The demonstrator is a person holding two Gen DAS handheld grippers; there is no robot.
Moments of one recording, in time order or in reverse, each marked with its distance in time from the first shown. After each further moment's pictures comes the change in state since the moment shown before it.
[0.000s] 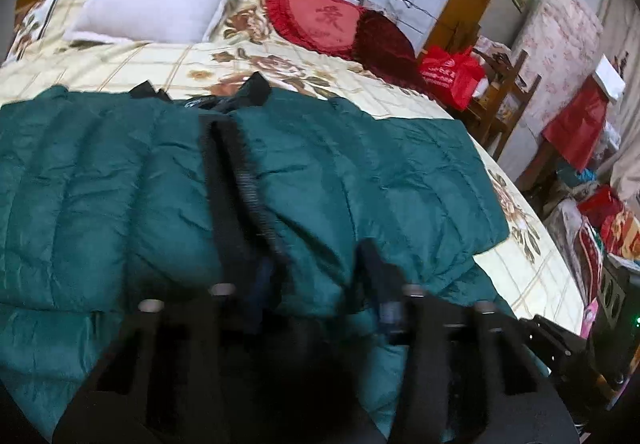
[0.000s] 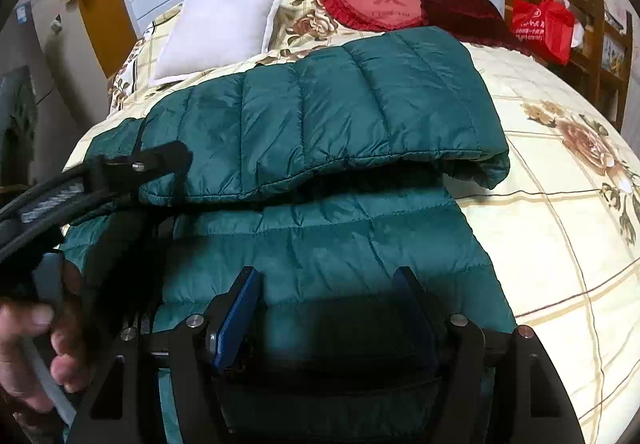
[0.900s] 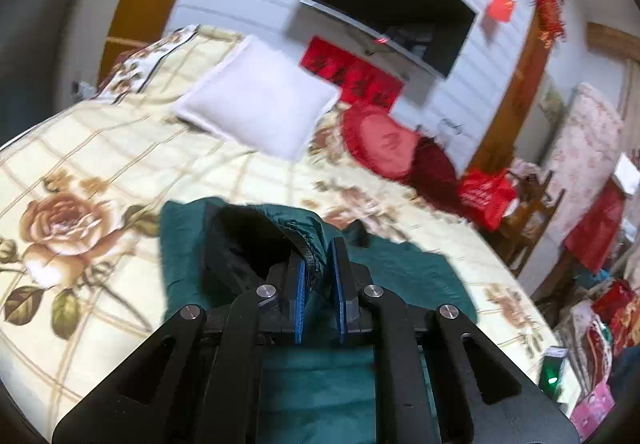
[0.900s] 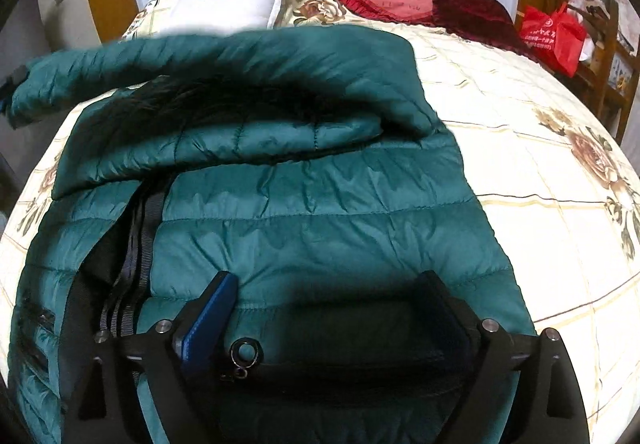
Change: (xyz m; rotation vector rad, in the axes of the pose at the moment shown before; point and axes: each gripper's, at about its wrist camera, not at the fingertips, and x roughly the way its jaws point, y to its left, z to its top) left arm -0.146 0.102 0.027 -0.153 -0.352 0.146; right arm 0.015 0.017 -0.005 -0.073 0.049 -0.044
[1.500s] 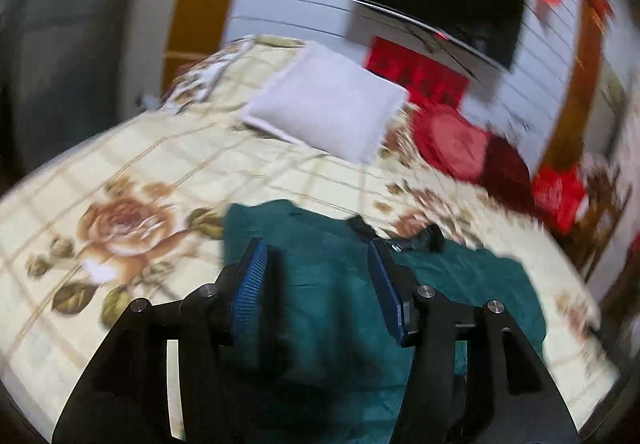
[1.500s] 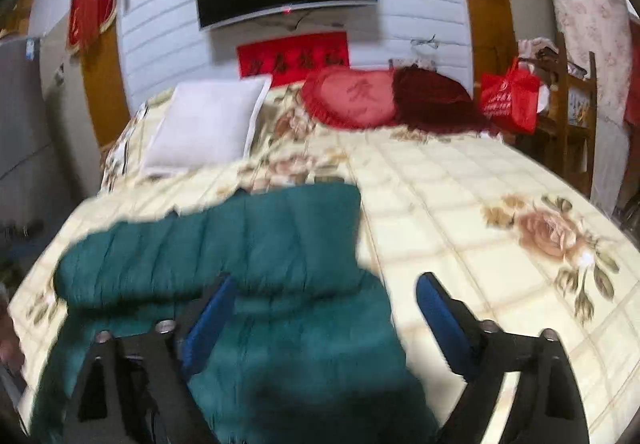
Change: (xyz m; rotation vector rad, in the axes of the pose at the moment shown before) left arm 0.025 -0.020 -0.012 0.087 -0.035 0.271; right arm -0.069 -0.043 0.057 0.103 -0.397 -0.020
